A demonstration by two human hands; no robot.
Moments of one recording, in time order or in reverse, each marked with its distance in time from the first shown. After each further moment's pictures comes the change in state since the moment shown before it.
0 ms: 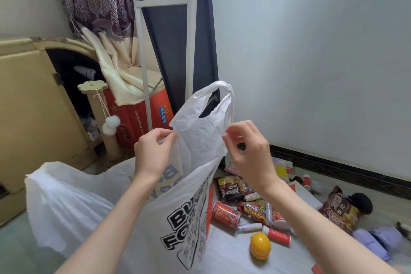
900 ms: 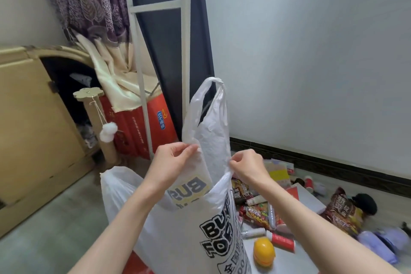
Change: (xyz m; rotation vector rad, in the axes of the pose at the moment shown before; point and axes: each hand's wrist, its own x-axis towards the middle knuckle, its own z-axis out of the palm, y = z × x) left_hand -0.006 0.006 0.016 -0.177 -0.387 -0.071; right_hand -0.005 0.046 0.023 -0.195 -0.428 0.861
